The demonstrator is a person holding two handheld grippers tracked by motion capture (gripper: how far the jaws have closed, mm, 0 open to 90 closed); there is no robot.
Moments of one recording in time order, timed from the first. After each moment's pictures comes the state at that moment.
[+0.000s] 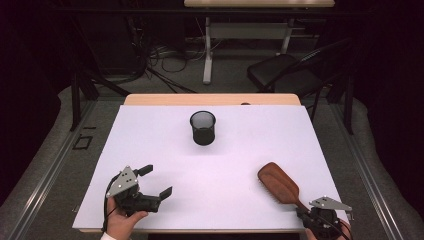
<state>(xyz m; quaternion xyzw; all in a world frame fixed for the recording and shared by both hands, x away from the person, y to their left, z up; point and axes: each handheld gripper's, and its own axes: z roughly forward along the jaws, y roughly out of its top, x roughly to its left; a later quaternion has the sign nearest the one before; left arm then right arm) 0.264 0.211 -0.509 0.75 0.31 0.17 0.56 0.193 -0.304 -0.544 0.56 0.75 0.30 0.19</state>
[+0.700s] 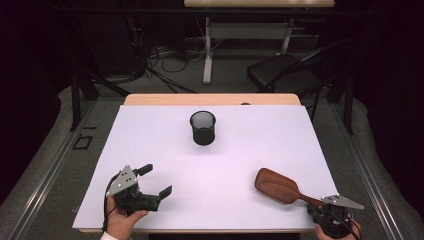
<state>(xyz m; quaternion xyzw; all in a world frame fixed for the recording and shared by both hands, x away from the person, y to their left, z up) 0.264 0.213 -0.509 0.75 0.32 0.17 0.55 0.199 -0.328 -0.548 0.61 0.71 0.30 0.21</state>
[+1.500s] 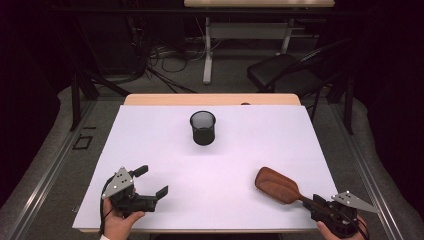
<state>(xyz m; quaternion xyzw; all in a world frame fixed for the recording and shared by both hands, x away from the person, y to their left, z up) 0.258 0.220 -0.510 0.74 0.34 0.18 0.55 0.195 -0.337 -0.529 0.56 0.68 0.41 0.22</state>
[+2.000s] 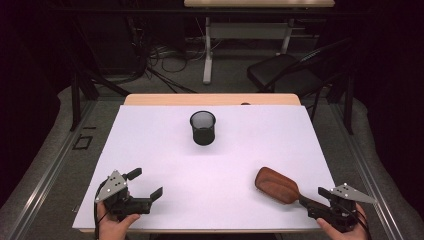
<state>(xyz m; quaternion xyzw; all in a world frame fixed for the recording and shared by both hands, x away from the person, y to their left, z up) 0.250 0.232 -0.511 0.73 0.36 0.19 0.55 0.214 -0.340 -0.525 0.54 0.71 0.40 0.22</state>
